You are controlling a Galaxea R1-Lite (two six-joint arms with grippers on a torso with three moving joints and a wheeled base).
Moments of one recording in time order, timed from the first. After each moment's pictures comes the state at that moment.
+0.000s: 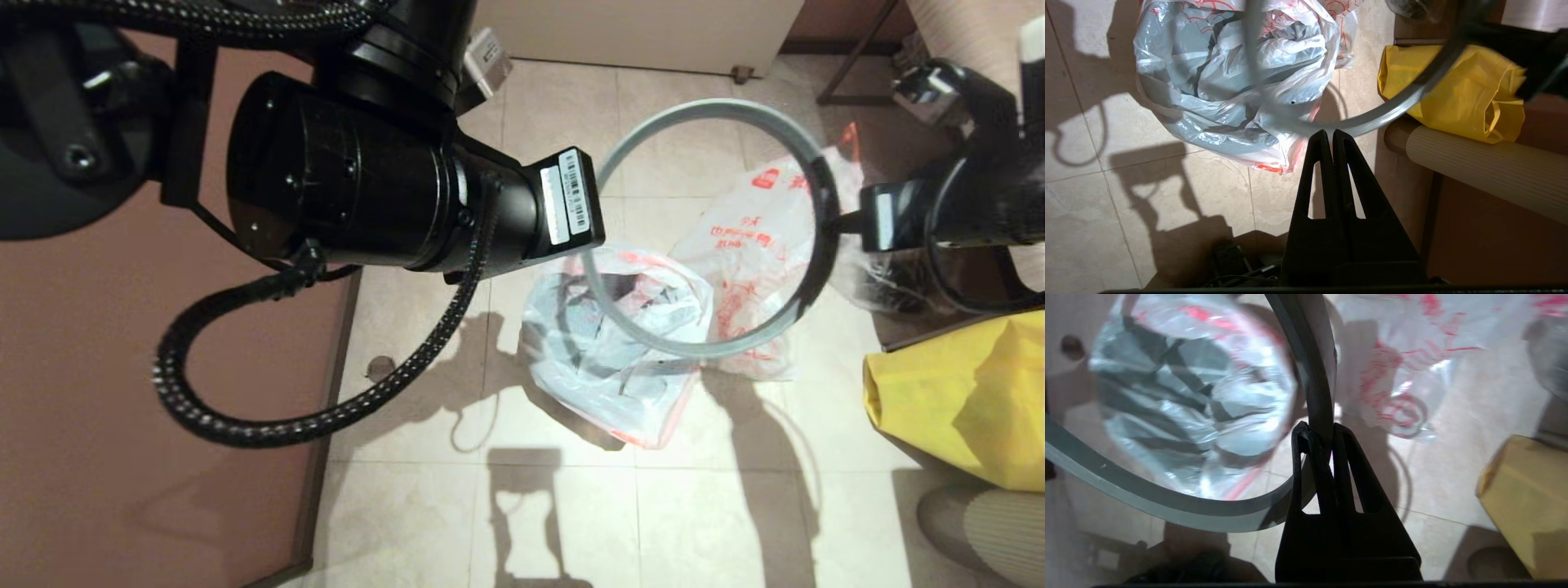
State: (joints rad) left arm -0.93 1.71 -1.73 0.42 0.29 -0.52; right arm 0.23 1.62 -1.53 0.32 0.00 -0.02
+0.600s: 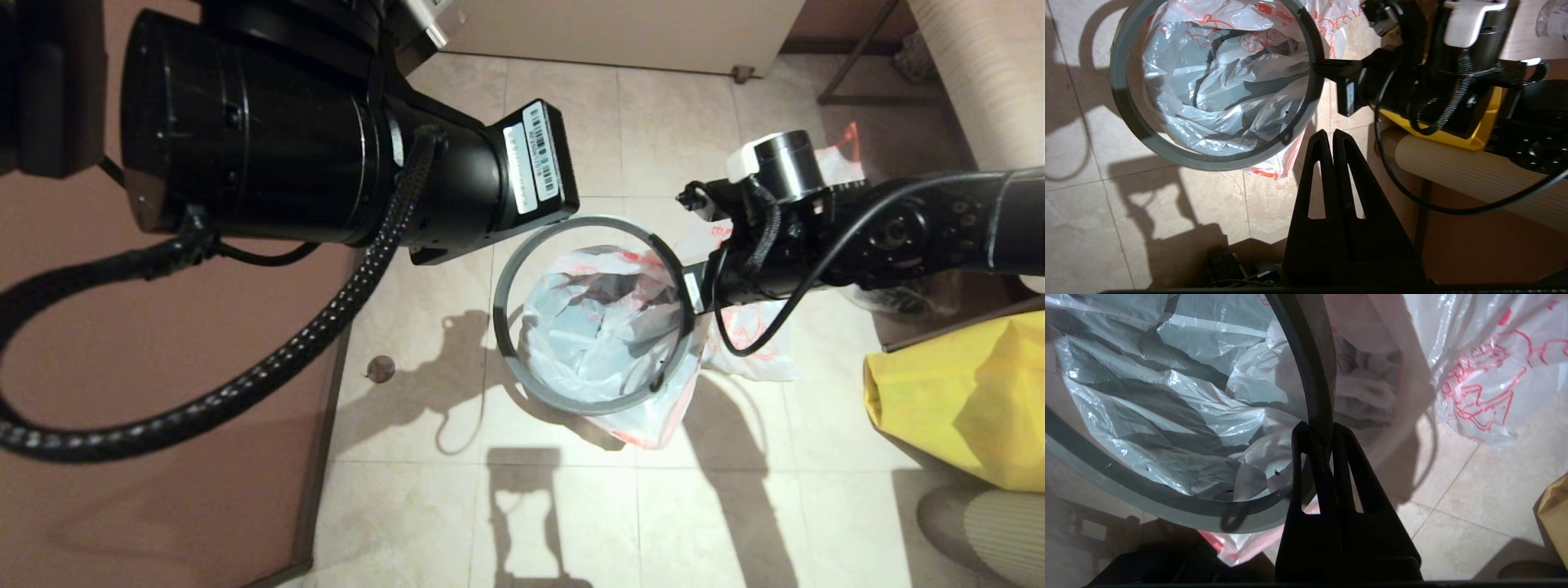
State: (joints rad) left arm -0.94 1.65 -1.71 0.42 0.30 -0.51; right arm 0.45 2.00 -1.74 0.34 -0.16 0.00
